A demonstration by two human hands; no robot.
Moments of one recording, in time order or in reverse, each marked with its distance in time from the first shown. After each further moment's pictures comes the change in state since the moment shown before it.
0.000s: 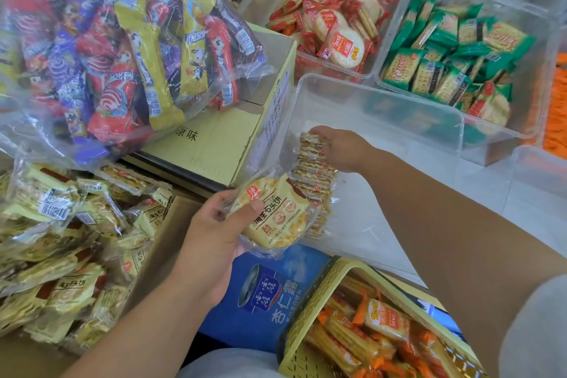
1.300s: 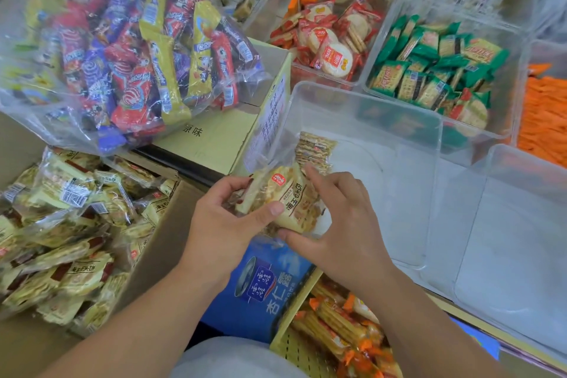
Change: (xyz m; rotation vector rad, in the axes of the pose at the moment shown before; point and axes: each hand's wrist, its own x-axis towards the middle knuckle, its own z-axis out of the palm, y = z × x) left_hand -0.041 0.009 0.027 0.278 0.018 0.369; right_hand -0.208 -0.065 0.042 0.262 0.617 -0.288
